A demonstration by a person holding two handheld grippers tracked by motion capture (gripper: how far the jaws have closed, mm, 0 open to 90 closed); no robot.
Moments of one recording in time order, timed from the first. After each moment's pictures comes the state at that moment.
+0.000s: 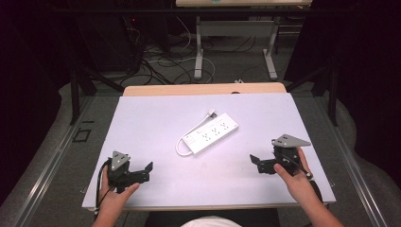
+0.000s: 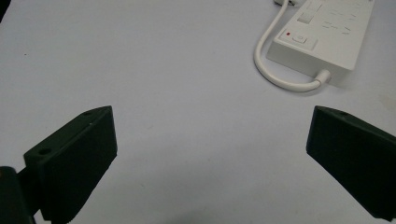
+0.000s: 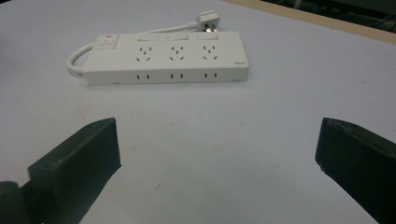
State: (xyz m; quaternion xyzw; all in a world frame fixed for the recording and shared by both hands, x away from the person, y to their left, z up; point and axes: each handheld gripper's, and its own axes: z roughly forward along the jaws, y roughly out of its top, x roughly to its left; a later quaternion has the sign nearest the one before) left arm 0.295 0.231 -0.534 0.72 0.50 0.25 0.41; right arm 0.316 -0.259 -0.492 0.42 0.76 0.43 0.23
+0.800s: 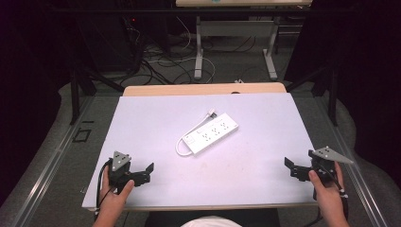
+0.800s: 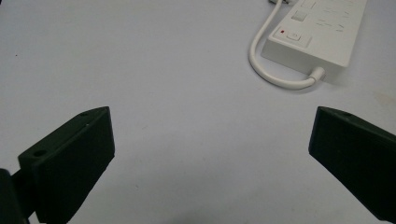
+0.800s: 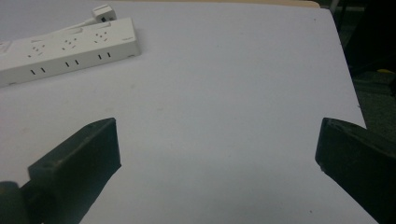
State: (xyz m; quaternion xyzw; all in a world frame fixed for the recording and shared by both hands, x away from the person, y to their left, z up) left arm 0.294 0.231 -0.535 0.73 0.50 0.24 0.41; right arm 0.290 -0.355 -0.528 0.53 0.67 0.44 0.28
